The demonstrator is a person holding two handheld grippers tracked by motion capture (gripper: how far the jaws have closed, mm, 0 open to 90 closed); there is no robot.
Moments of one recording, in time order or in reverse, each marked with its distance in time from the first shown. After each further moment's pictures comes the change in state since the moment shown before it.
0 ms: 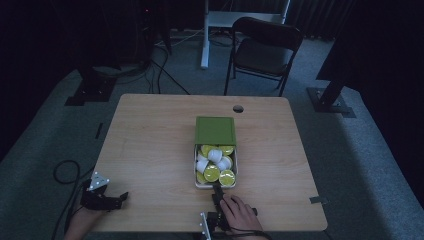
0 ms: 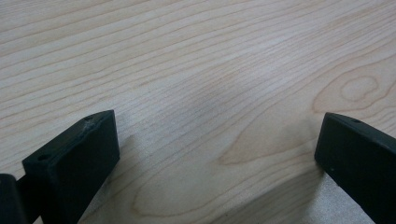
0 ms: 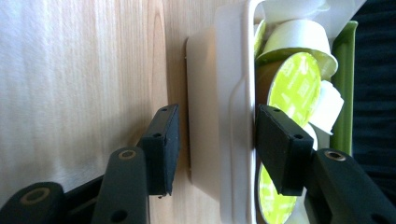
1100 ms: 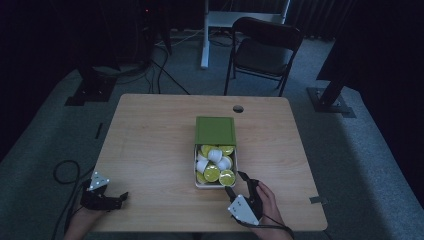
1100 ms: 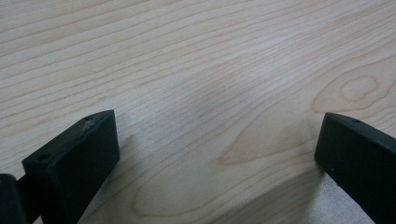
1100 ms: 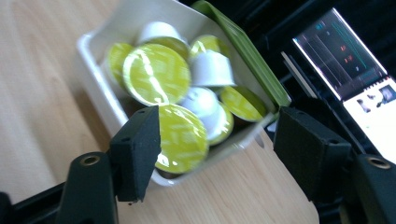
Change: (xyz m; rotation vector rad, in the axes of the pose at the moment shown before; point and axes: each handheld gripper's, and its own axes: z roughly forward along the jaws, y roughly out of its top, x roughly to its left) left arm 0.000 0.000 0.000 0.001 0.000 -0.001; right arm -0.067 -0.064 -0.031 -0.177 -0.015 0.557
